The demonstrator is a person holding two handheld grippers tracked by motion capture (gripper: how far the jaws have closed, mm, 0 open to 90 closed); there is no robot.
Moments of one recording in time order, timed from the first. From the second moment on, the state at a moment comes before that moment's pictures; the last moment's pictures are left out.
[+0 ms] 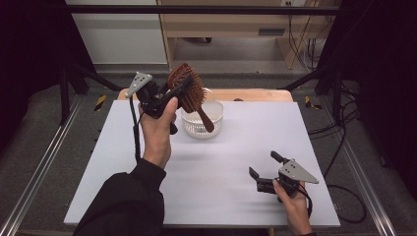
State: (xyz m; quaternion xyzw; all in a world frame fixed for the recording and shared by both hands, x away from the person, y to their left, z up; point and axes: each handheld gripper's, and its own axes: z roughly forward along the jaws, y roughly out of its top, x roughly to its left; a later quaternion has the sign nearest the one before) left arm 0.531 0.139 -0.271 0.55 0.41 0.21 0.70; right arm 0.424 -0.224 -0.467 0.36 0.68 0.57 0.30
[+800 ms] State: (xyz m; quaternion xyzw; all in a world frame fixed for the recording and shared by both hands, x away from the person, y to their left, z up) left arm 0.560 0.140 -0.266 0.52 0.43 0.24 0.70; right arm 0.424 -0.228 -0.465 0.36 0.67 0.58 0.30
